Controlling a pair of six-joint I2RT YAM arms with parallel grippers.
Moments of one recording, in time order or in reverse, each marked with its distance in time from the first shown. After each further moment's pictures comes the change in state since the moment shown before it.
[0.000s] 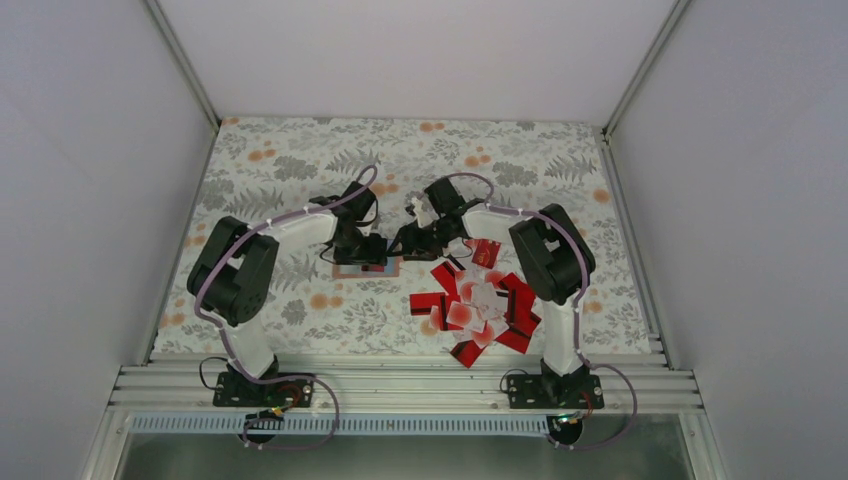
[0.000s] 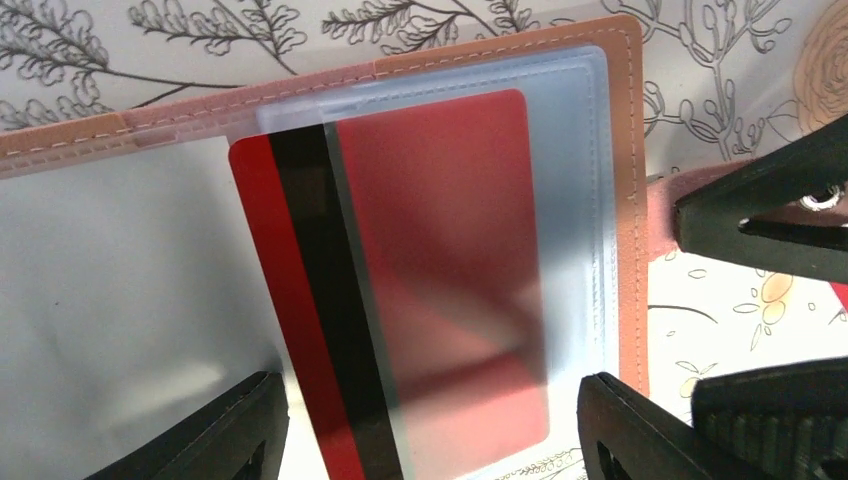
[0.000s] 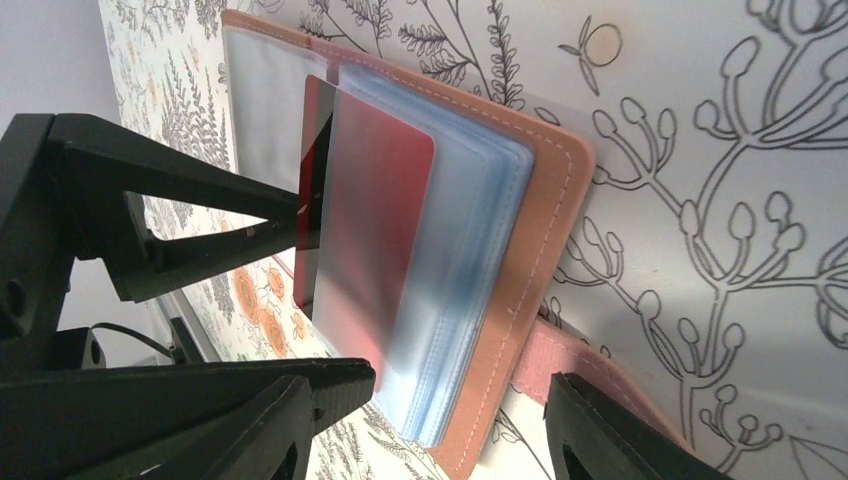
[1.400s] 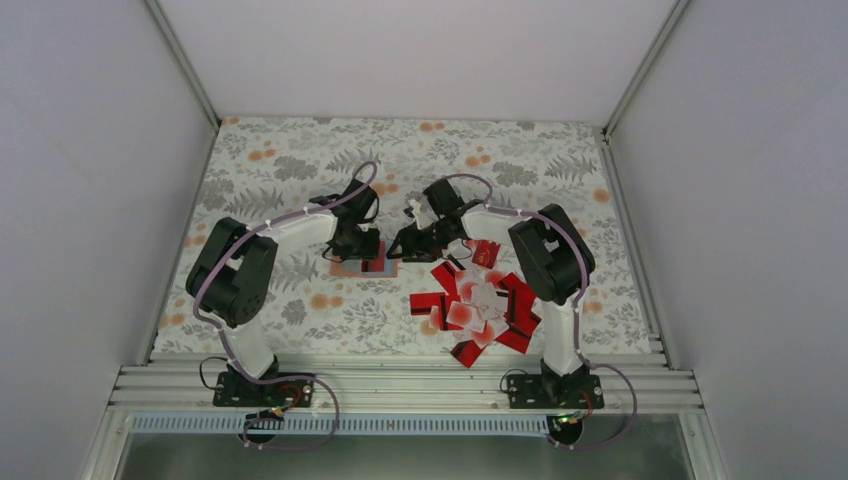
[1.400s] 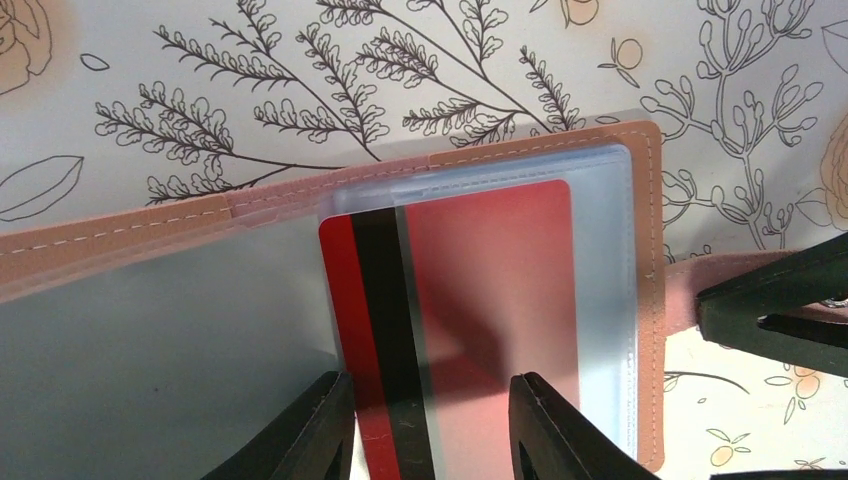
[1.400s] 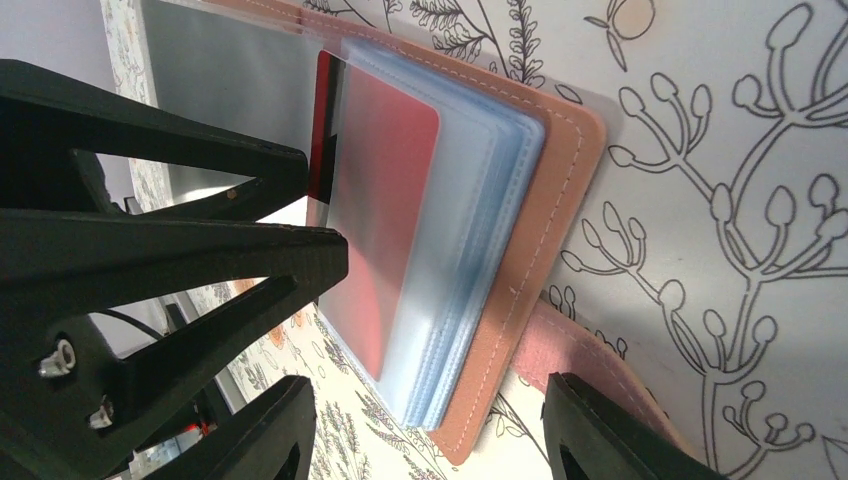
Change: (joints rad) left arm -0.005 -0.011 0.005 0.031 -0.117 -0.041; right arm 0.008 0.000 -0.006 -0.005 -0.008 -0.027
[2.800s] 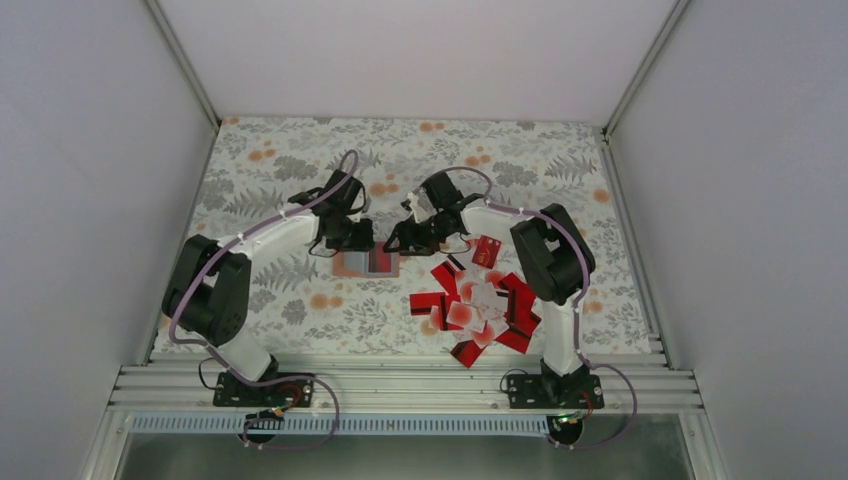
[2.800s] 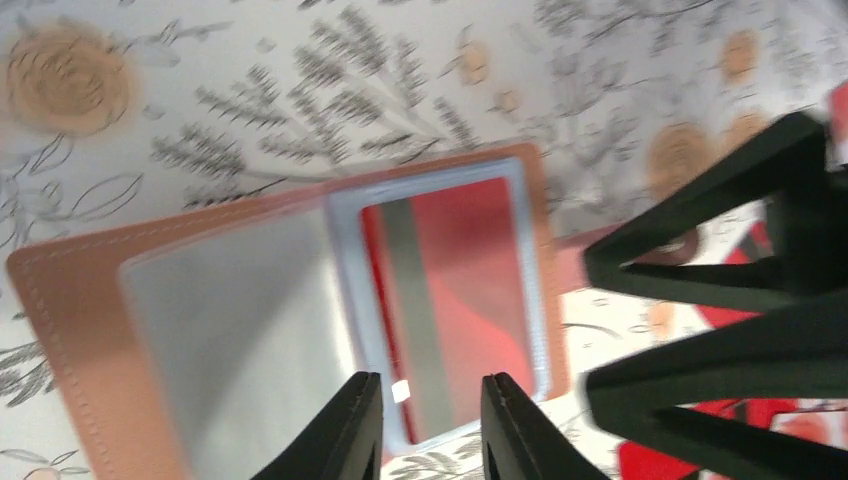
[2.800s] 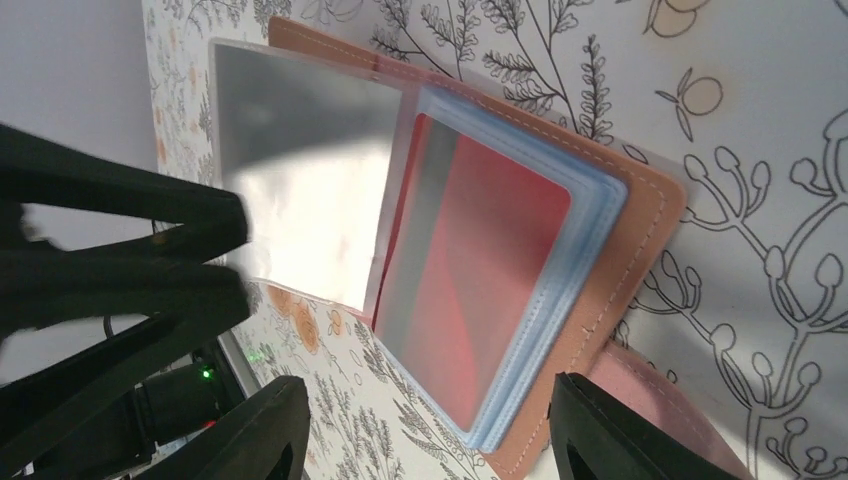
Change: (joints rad) left arm 0.037 -0.142 -0.001 -0.011 0.096 0.016; right arm -0.008 -0.001 0.052 -0.034 -0.017 -0.021
